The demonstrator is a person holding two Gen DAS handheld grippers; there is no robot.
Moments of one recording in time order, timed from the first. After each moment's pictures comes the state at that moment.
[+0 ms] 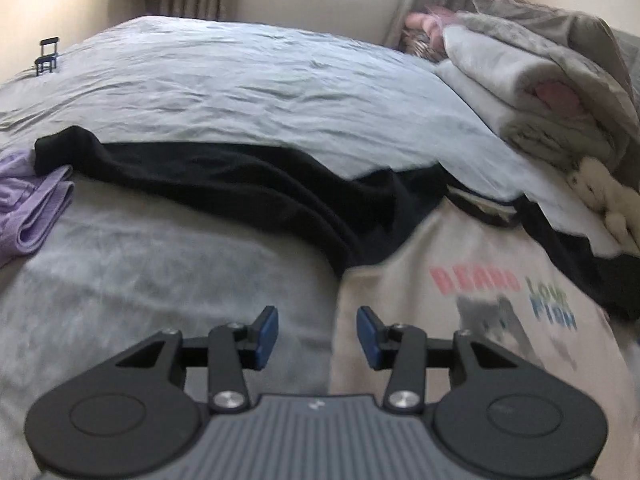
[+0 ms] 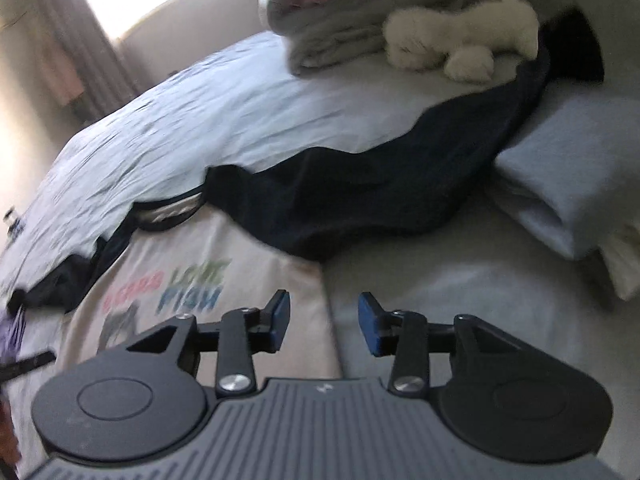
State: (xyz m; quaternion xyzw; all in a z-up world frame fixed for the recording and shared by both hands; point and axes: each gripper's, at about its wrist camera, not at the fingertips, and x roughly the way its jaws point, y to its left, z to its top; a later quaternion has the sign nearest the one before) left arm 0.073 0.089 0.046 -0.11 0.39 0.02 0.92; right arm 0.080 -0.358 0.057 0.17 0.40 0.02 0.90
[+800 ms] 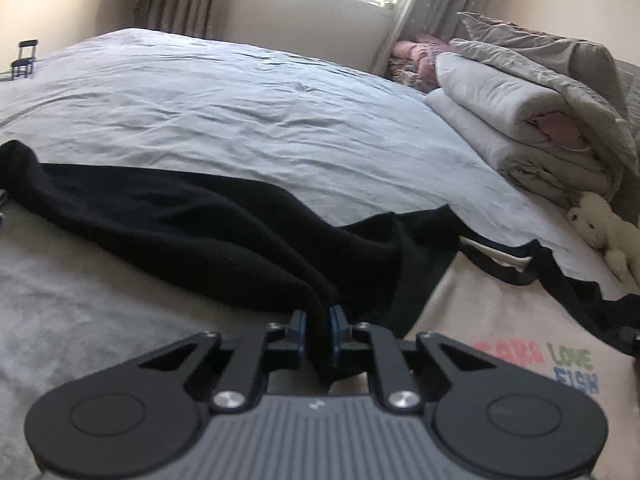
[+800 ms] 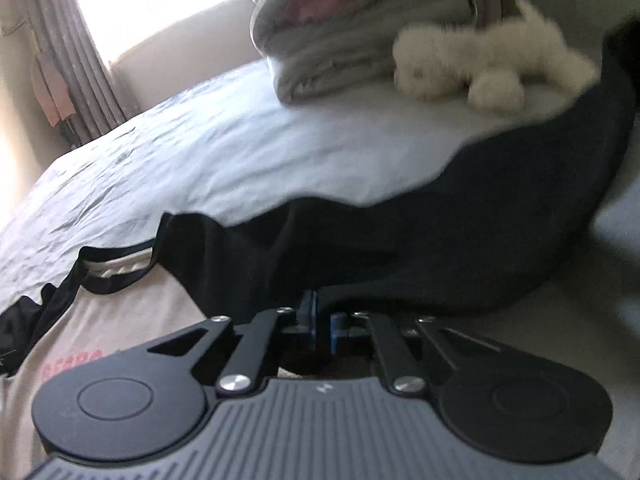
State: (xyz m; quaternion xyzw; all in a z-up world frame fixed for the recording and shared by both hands) left arm 0.135 0.094 0.020 -0.13 0.34 -0.01 0.93; right arm 0.143 -0.343 0.026 0.12 0.33 -0.01 0.94
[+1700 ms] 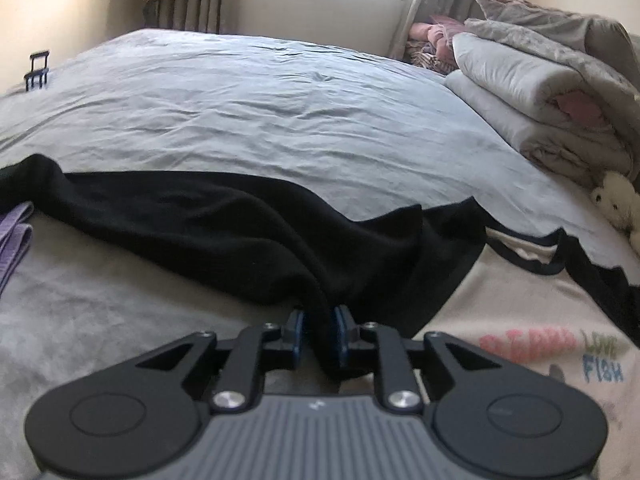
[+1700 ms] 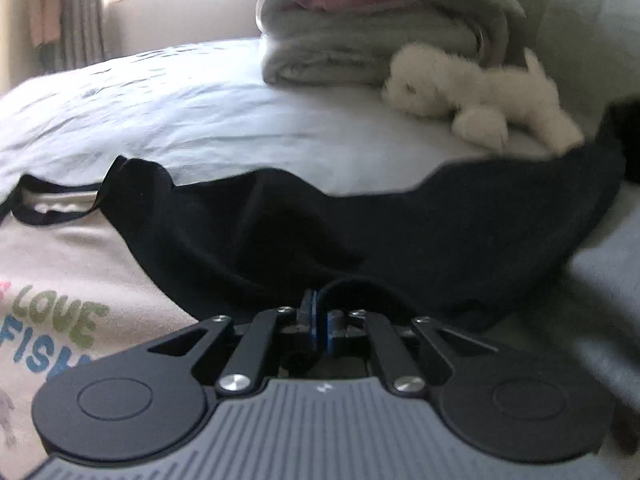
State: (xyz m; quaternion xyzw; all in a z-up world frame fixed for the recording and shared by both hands) left arm 0.138 0.096 0.027 -0.10 0.37 0.02 0.92; right arm 0.159 -0.320 0.010 -0.03 0.34 -0.06 0.94
